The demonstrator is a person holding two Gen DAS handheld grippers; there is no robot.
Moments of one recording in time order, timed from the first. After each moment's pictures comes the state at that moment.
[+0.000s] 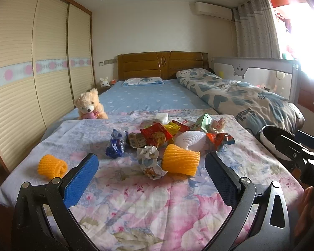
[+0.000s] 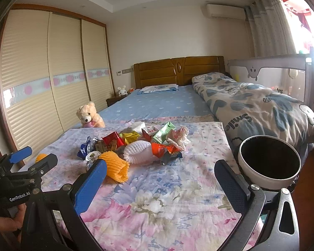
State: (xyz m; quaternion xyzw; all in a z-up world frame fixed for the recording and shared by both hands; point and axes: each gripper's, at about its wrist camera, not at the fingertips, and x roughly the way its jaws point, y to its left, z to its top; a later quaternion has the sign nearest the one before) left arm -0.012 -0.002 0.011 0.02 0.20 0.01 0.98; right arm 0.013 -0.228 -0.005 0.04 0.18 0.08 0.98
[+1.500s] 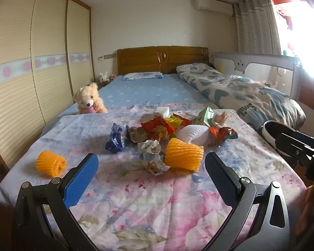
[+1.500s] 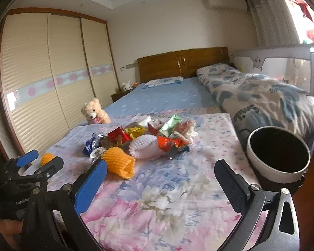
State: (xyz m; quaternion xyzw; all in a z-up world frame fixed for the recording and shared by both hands) left arm -0.005 0.007 -0.004 0.02 0.22 0.01 0.98; right arm 0.023 -0.226 -0.015 0.06 0.21 0.11 0.97
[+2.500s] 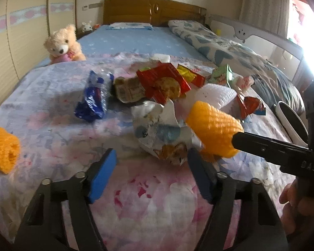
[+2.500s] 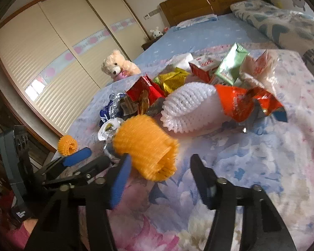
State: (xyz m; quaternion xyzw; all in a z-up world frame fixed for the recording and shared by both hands) left arm 0.117 0.041 -0.075 -0.03 0.39 -0.06 0.92; right arm 0.161 -0.171 -0.085 0.14 0.40 0.27 0.86
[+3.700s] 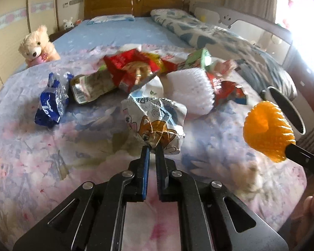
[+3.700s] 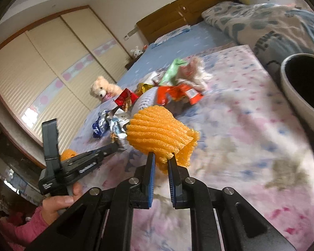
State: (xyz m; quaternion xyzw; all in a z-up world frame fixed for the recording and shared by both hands) left arm 0.129 -0.009 -0.078 0.00 0.41 -0.11 0.91; right arm 0.094 -0.274 -0.072 0.21 0.37 0.20 0.89
